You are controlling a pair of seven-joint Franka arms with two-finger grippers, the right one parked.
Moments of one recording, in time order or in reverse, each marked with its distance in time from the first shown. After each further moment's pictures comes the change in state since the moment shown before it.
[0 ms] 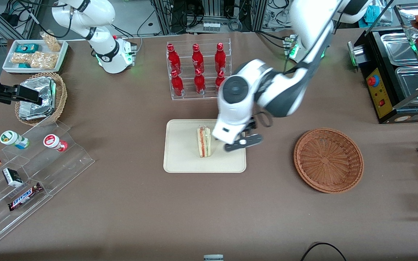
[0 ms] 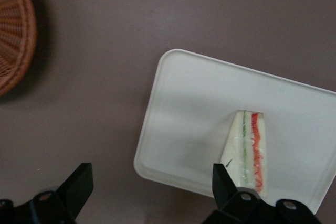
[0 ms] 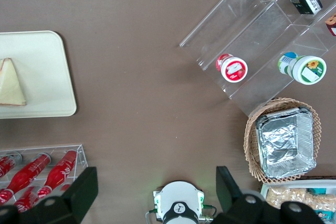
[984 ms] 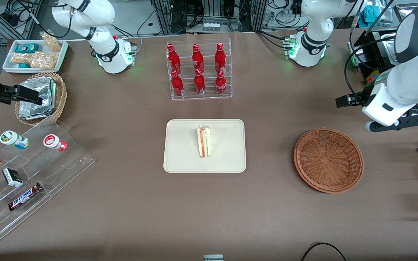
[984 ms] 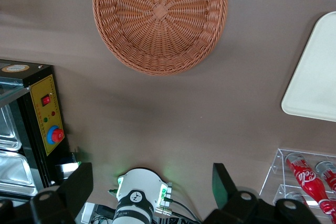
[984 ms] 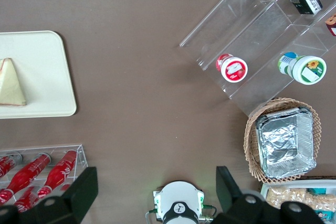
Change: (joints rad) arm 0.466 -0.305 0.021 0.002 -0.041 -0.510 0.605
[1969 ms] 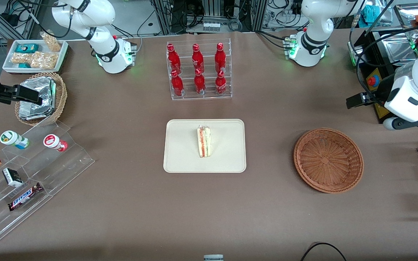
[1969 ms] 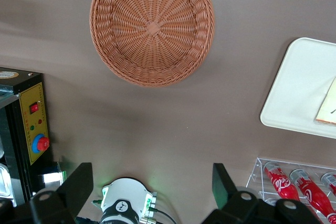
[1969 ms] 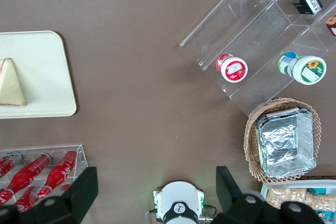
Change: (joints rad) arm 0.053 -0.014 -0.003 0.029 -0.054 0.031 0.002
